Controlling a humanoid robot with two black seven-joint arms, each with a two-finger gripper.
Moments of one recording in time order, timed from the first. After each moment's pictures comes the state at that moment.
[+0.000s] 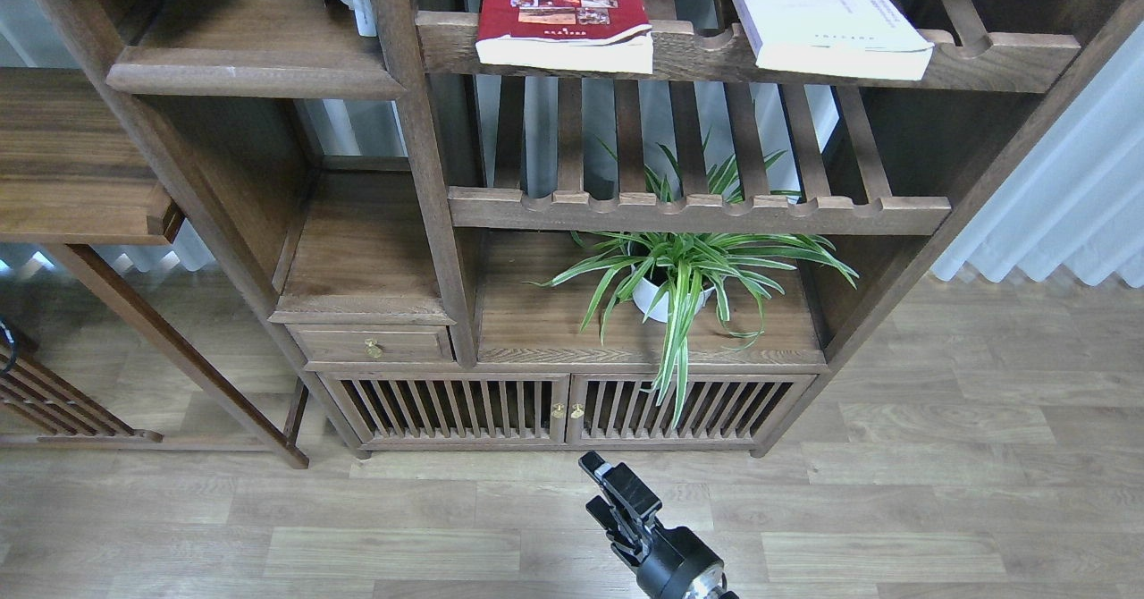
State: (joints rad) left arm -1.16 0.46 -1.36 -0.70 0.56 -0.36 0.36; right arm -0.01 0.01 0.63 0.84 0.34 0.58 0.04
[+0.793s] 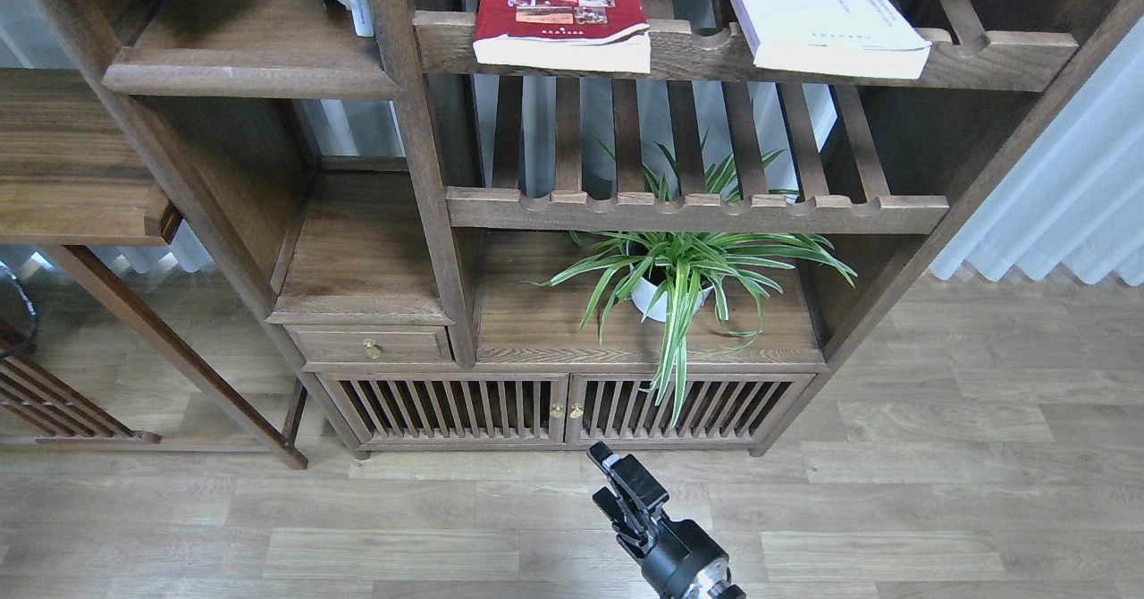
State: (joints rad) left arm -1.23 0.48 -1.25 -0.62 0.56 -0.46 0.25; right arm -0.01 0.01 0.66 0.85 0.35 0.58 0.04
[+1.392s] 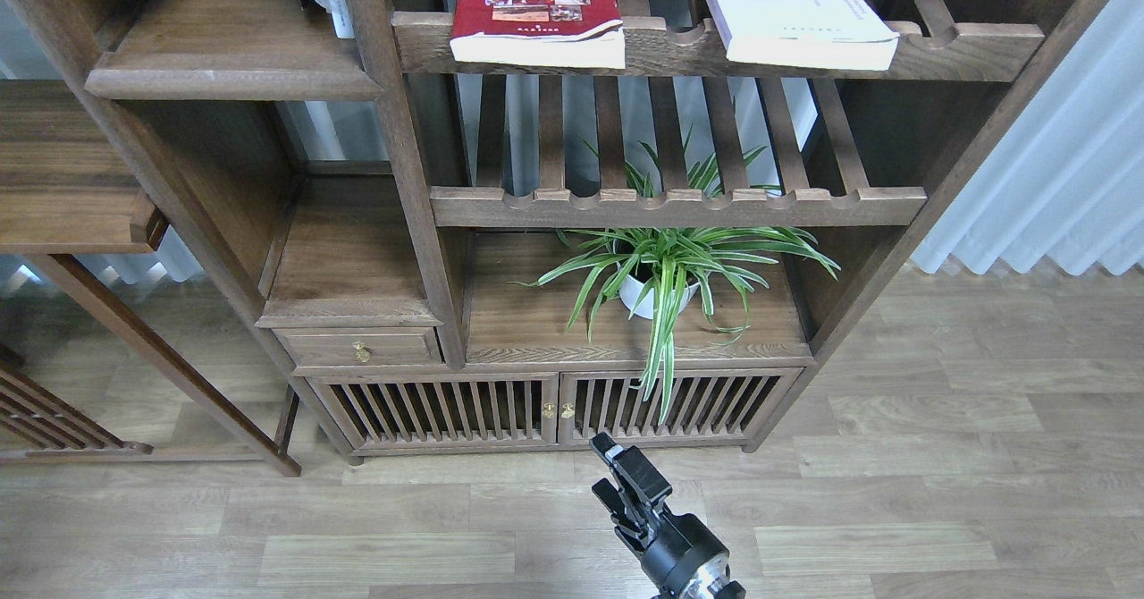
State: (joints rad) left arm -1.21 0.50 -1.24 -0.45 0.55 -0.49 0.03; right arm -0.03 0.01 0.69 0.89 0.35 0.58 0.04
